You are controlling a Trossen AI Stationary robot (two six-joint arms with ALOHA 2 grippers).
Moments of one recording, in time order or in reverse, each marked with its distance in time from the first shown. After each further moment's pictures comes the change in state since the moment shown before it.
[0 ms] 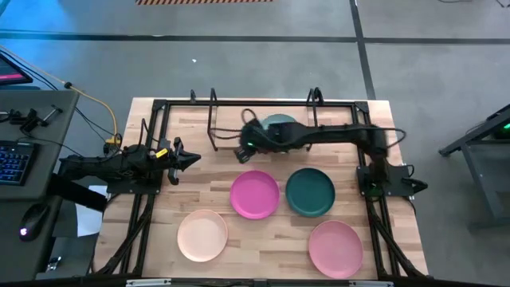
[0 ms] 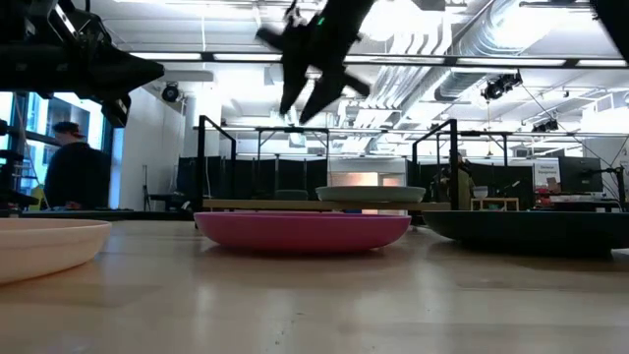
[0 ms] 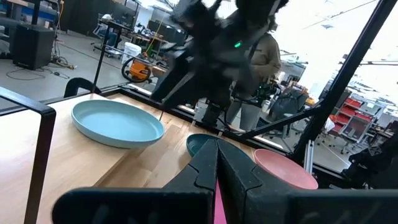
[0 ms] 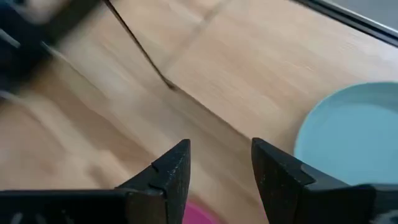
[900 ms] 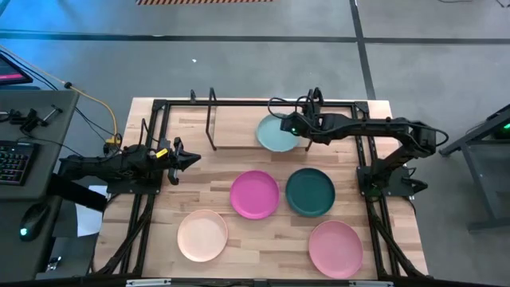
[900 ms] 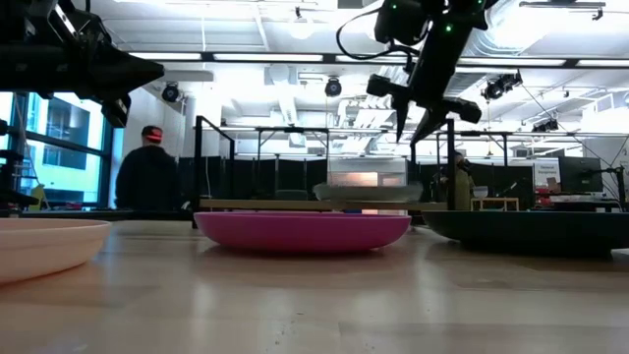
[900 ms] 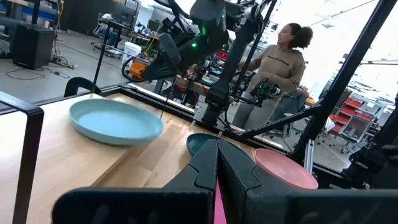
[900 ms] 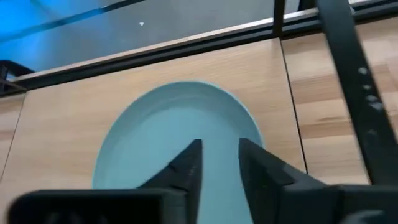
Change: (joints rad) left arm 0.000 0.000 0.000 -0.001 0.000 0.000; right arm -0.194 -0.486 -0.680 0.096 0.239 0.587
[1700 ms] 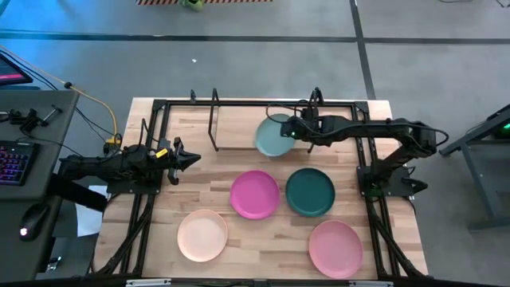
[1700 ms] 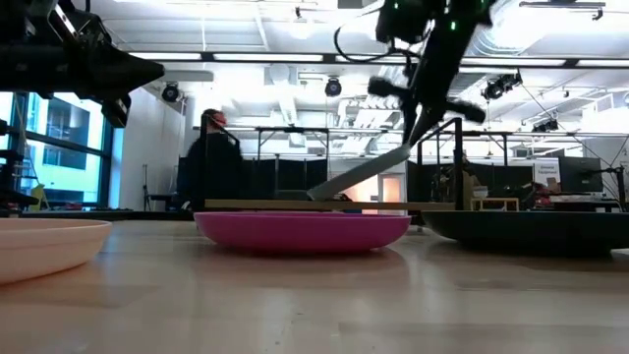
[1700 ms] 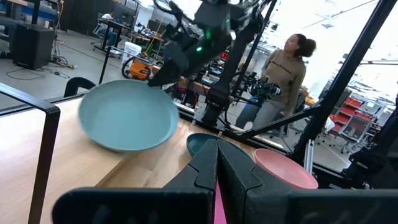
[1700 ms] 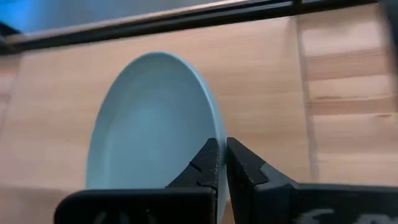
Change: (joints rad) left arm 0.000 0.000 0.000 0.000 0.000 0.000; right arm 0.041 -0.001 -0.020 -0.007 -0.066 0.004
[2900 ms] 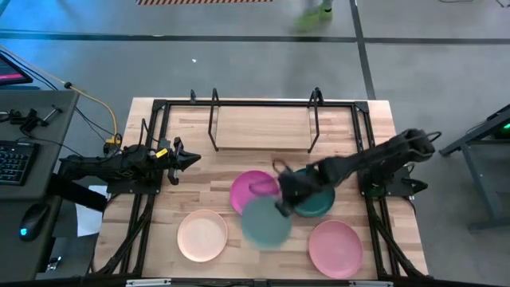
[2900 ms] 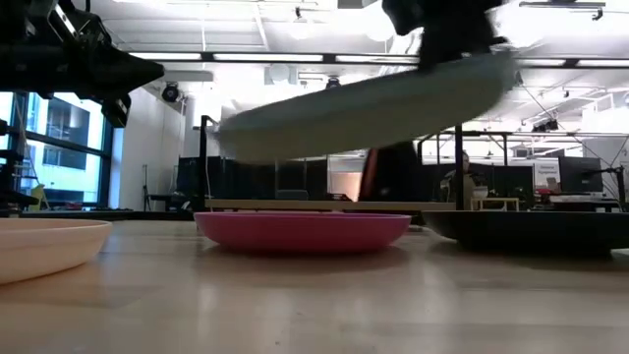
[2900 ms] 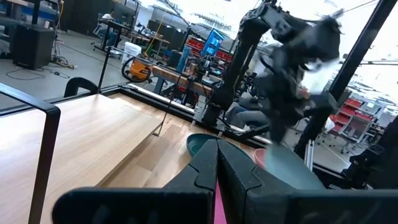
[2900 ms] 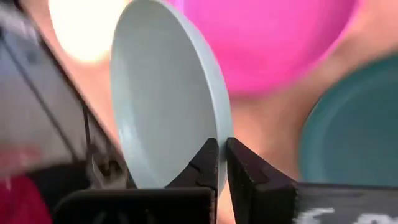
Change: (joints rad) left arm 0.000 0.000 0.000 0.001 0.000 0.000; right arm 0.490 0.060 0.145 -0.005 -0.573 -0.208
